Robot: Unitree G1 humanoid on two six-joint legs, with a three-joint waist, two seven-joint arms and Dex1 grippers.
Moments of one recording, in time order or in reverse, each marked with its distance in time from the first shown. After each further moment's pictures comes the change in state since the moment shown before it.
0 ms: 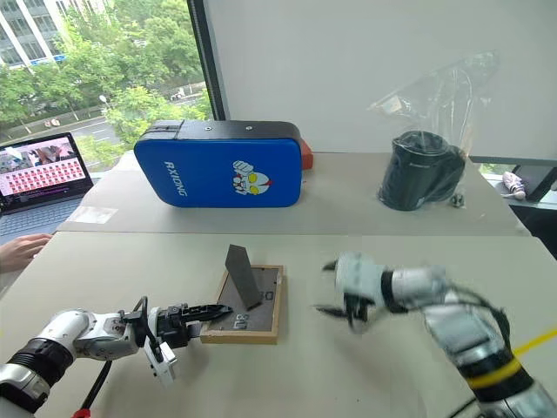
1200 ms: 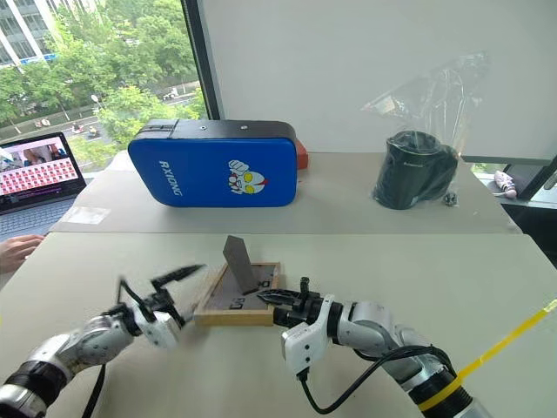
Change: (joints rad) left arm 0.275 -0.042 0.244 -0.077 -0.837 0.418 -0.404; right arm -0.033 0.239 0.013 0.069 -0.258 -0.332 -0.347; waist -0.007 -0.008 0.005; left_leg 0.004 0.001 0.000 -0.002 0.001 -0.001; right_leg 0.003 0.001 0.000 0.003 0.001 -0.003
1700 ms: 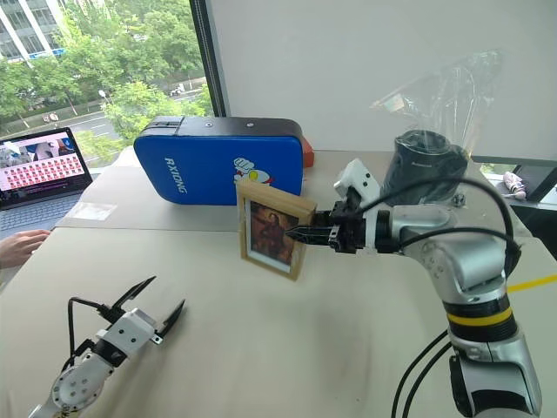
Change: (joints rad) left arm 0.352 -0.175 0.161 -0.427 -0.105 0.387 -0.127; right arm -0.465 -0.098 -0.326 -0.018 1.066 1.554 0.307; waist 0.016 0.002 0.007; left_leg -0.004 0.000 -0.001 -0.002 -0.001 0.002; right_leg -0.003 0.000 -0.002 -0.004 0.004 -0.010
